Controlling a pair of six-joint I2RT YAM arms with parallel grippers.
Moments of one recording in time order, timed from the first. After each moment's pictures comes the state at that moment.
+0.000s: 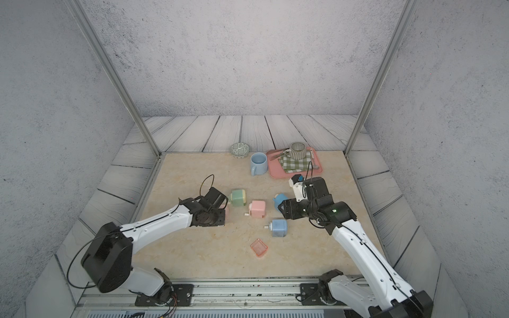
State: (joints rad) left arm -0.70 1.41 0.90 -0.60 -0.16 -0.60; right arm 0.39 1.02 1.00 -0.80 -0.30 0.20
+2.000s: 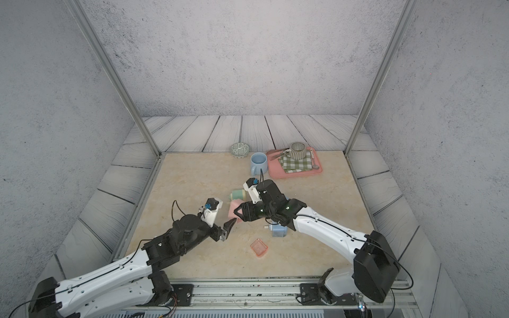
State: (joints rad) left arm -0.95 0.79 0.53 -0.07 -0.24 -0.11; right arm 0.79 1.37 1.02 -0.35 -0.33 0.43
